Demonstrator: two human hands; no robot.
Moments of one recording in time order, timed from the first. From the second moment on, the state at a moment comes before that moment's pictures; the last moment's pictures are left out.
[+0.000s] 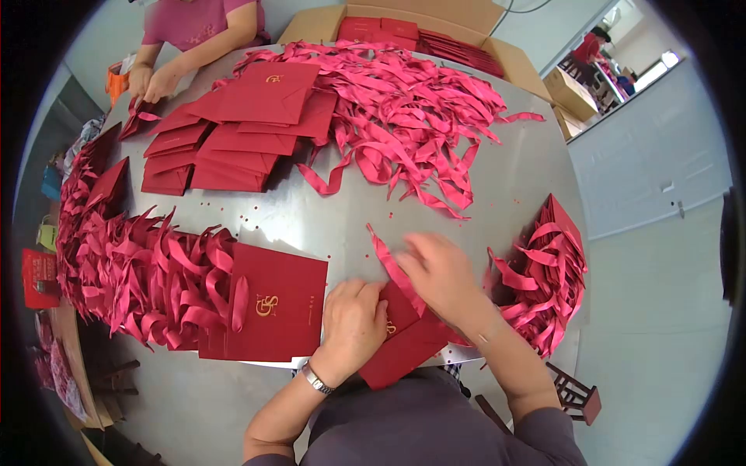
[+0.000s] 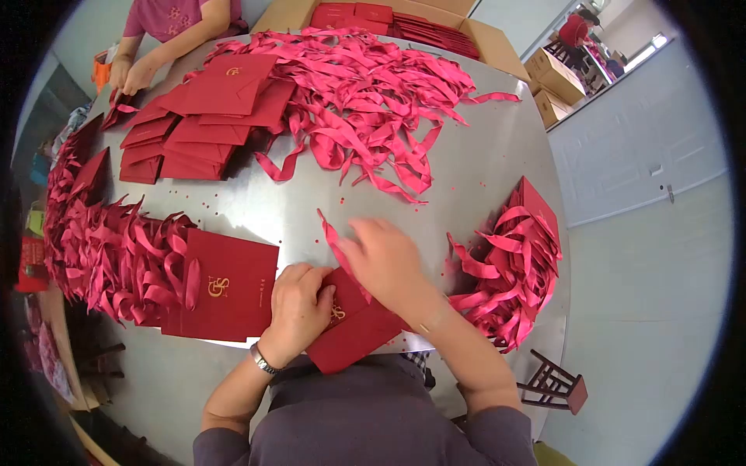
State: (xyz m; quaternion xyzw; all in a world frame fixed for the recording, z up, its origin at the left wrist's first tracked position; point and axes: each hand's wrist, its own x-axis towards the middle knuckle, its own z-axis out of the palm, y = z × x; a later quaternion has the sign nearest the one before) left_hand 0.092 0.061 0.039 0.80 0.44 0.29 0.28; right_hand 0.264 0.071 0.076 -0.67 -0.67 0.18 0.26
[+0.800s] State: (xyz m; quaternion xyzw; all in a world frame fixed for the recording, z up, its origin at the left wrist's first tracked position) left_hand 0.082 0.068 0.055 0.67 0.48 0.21 0.53; right_hand 0.250 0.013 0.063 -0.64 -0.66 0.23 0.32
